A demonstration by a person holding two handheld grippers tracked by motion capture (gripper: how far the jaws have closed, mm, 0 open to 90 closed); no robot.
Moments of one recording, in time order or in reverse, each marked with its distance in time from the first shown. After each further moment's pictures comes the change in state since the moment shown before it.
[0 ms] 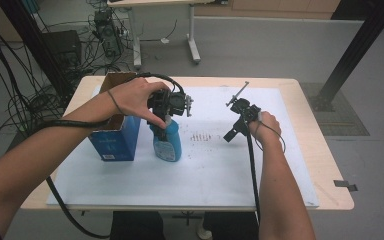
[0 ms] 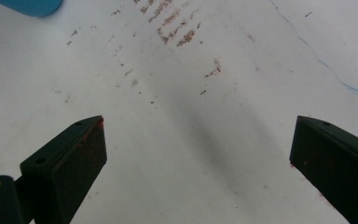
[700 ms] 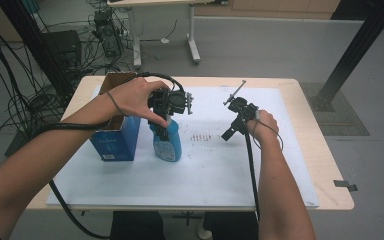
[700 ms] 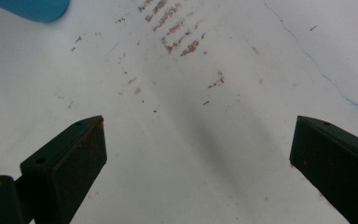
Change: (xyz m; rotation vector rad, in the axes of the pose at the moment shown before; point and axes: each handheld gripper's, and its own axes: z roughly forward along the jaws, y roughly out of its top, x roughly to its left) left arm 0.002 -0.006 -0.006 -0.036 -0.008 -0.050; right arm -0.001 0.009 0.003 0.006 0.009 -0.021
